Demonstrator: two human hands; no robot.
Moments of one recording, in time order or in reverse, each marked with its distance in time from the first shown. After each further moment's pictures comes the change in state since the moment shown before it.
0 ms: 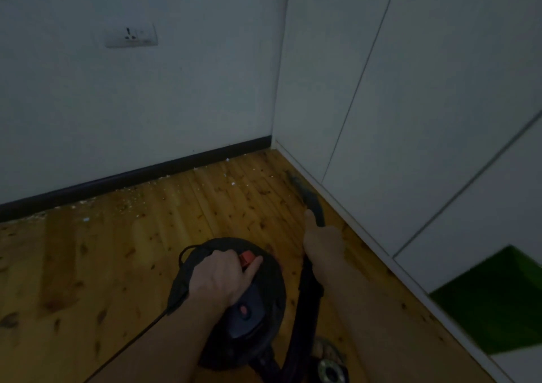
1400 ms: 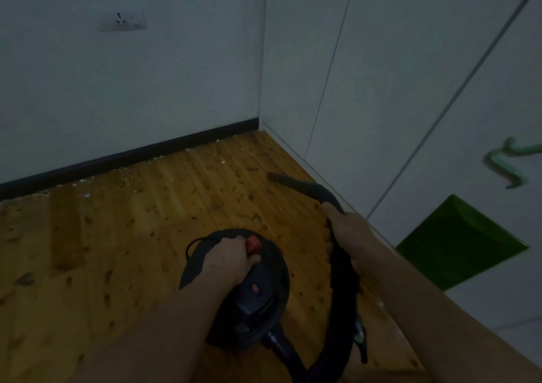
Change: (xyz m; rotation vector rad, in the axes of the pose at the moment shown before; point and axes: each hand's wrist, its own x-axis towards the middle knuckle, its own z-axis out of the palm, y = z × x) left_hand -0.082 0.034 0.028 -0.066 -0.225 0.030; right_hand -0.105 0.043 -0.138 0.096 -0.208 0.038
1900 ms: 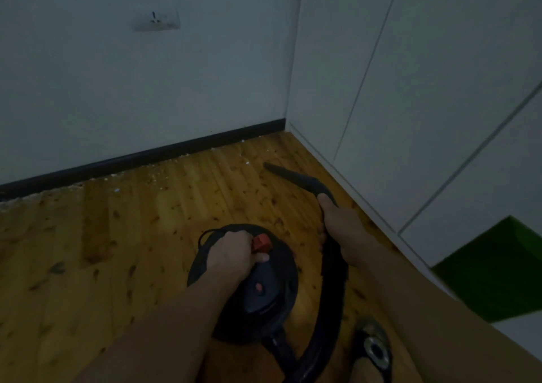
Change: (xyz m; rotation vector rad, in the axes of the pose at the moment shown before) left_hand 0.024 -0.033 -0.023 -0.062 0.112 -0.027; right_hand 0.046 -0.029 0.066 -0.016 -0.093 0.027
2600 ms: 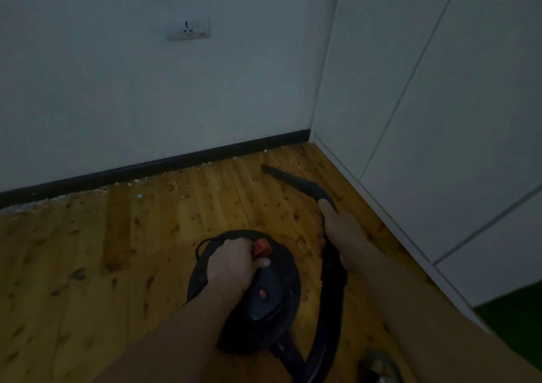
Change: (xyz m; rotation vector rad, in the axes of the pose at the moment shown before) left_hand 0.033 -0.043 -0.023 -0.034 0.158 -0.119; right_hand 0.059 -0.026 0.064 -0.030 -0.057 -0.019
